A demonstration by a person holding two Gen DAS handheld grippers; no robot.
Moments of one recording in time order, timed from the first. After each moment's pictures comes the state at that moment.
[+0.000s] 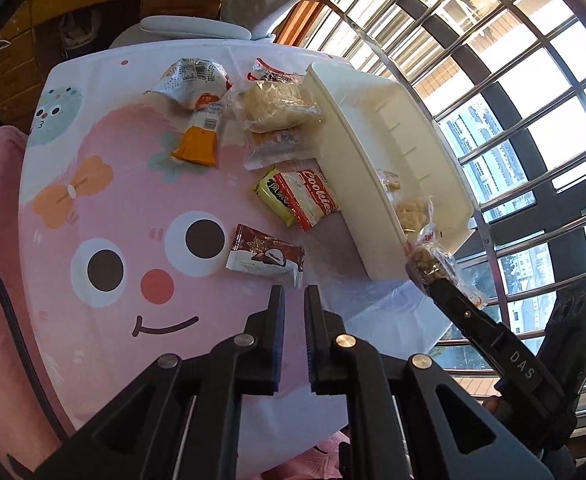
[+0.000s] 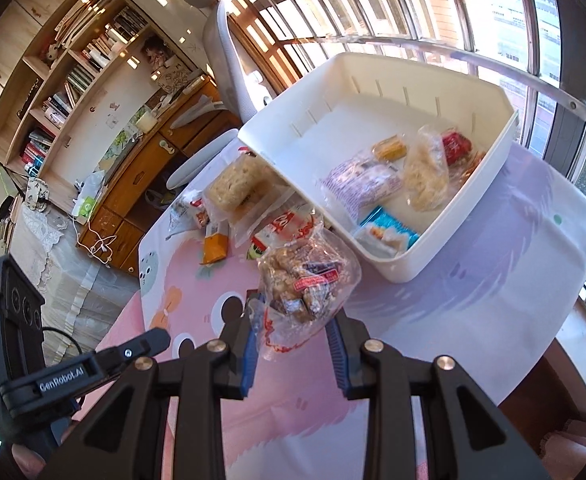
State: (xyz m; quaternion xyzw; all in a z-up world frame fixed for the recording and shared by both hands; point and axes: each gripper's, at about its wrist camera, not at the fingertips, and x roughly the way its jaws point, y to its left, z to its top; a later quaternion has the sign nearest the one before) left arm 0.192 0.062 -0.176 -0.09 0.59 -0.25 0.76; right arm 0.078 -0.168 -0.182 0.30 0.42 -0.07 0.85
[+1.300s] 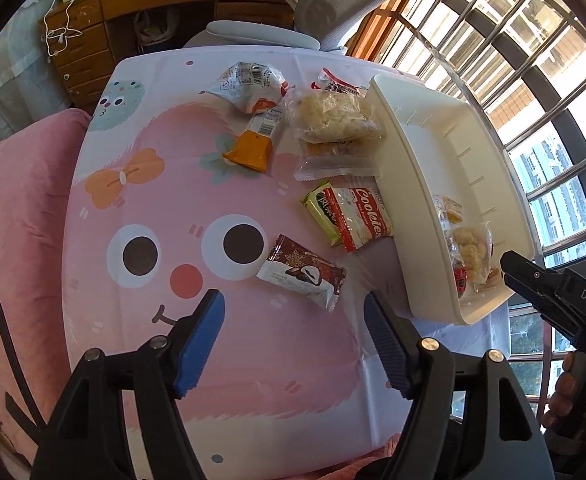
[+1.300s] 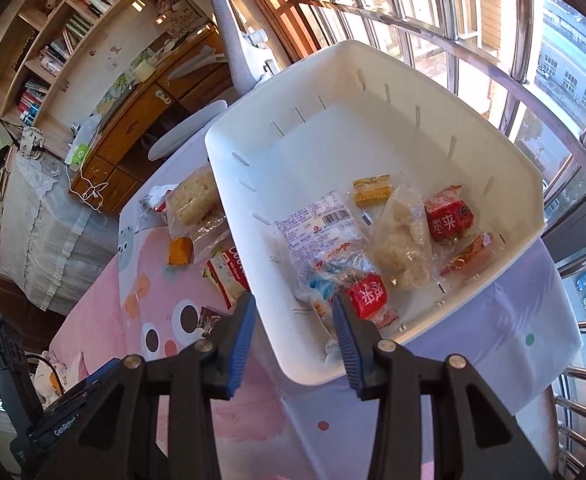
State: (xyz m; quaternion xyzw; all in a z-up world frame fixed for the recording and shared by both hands) left arm 0.193 0.035 -0.181 -0.07 0.59 -0.10 0.80; right arm 0.157 -0.247 -0.175 0.25 0.53 -0.01 0.81
